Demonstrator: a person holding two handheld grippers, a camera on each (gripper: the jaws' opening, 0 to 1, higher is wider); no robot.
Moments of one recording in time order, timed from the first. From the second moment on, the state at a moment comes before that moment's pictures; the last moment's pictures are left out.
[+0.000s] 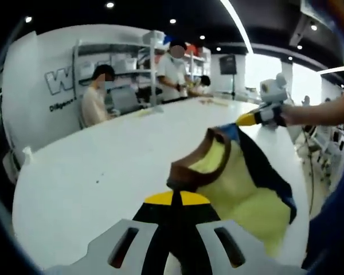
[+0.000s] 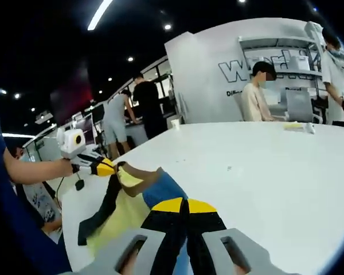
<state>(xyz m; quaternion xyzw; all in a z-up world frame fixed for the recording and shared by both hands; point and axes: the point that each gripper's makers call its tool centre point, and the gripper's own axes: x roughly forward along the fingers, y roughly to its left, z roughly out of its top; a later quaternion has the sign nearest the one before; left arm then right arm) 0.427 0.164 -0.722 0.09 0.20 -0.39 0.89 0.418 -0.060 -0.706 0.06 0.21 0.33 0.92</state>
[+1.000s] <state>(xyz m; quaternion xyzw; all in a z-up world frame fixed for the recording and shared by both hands) 0.483 0.159 -0.800 0.08 0.25 -0.37 0.89 0.484 -0.067 -0.800 0.07 0.26 0.27 0.92</state>
